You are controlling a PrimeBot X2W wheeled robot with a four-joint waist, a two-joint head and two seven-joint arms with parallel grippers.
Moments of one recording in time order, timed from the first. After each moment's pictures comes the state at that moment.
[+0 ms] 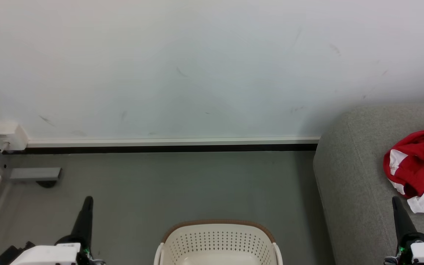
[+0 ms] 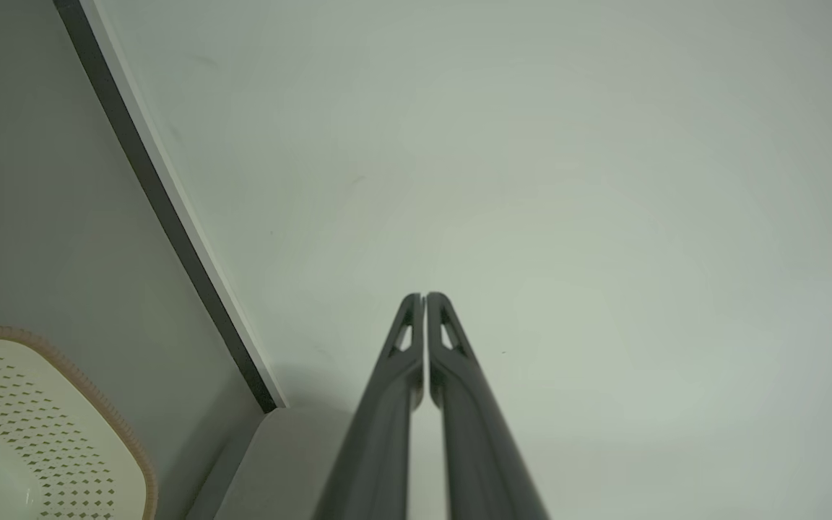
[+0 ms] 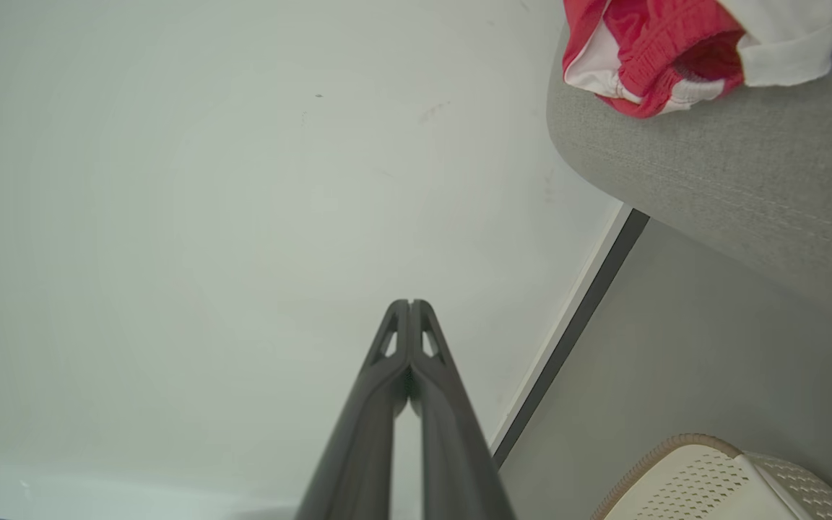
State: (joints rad) left arm -0.08 0.05 0.11 0.18 -1.45 -0.06 0.07; right arm -0.11 -0.09 -0.04 0.27 1.51 0.13 0.04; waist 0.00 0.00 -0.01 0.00
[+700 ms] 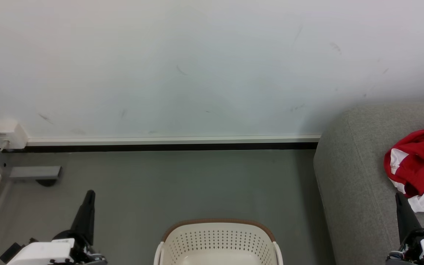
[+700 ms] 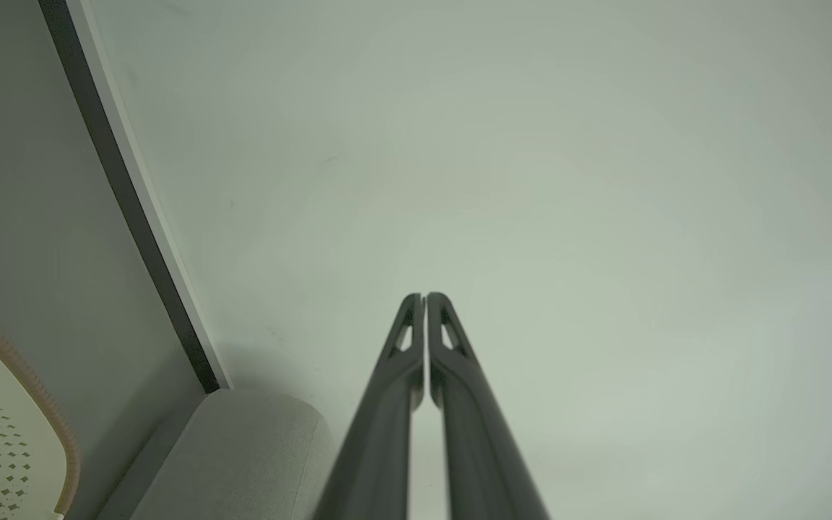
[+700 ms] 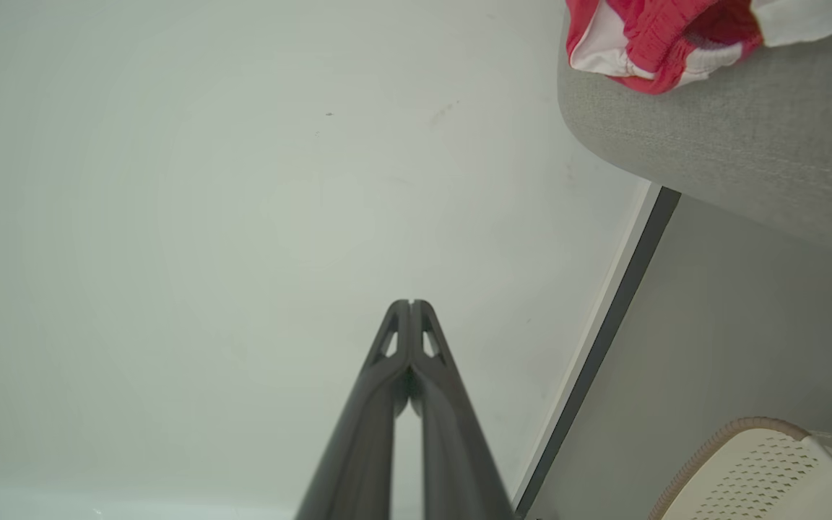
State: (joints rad) left arm -0.10 0.05 0.11 0.17 -1.60 -0.06 0.11; right arm -0.12 -0.09 -0.06 0.26 1.64 0.13 0.07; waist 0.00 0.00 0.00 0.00
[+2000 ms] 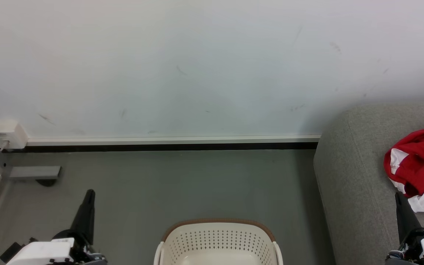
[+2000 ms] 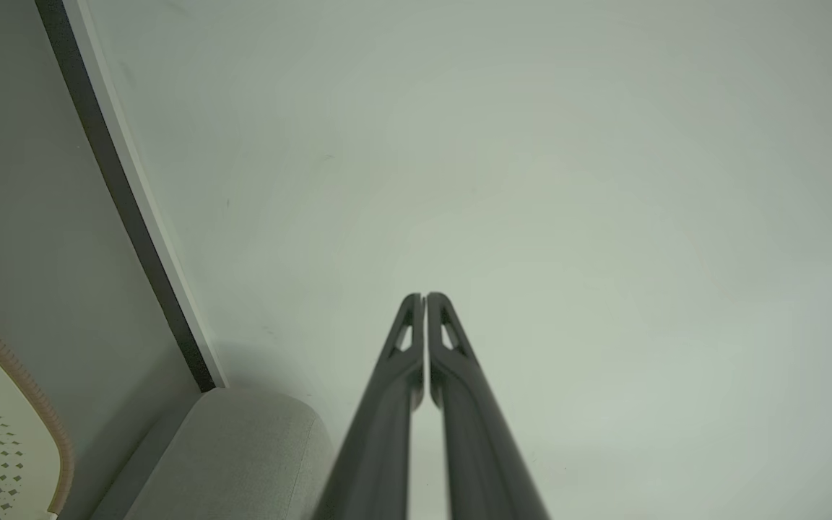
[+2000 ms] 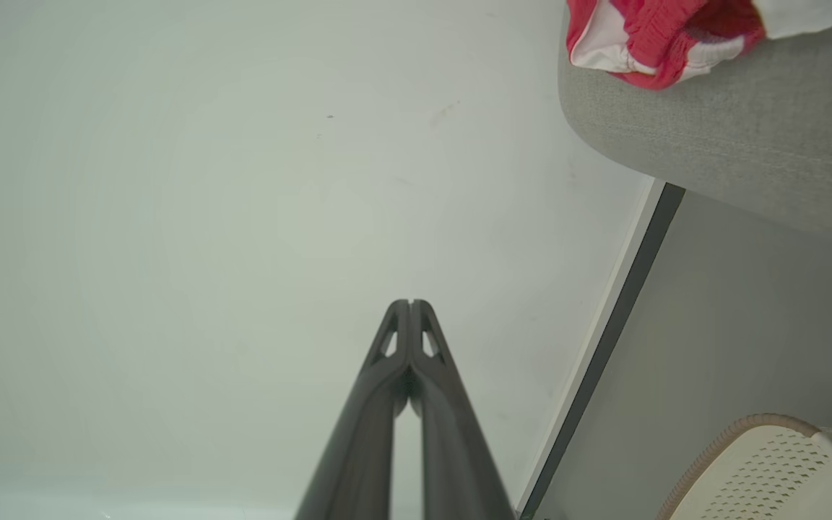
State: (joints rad) left arm -0.10 0.05 0.11 0.17 -1.60 -0.06 0.11; right arm -0.12 -0.11 -0.04 0.26 1.68 0.13 0.05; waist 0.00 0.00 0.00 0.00
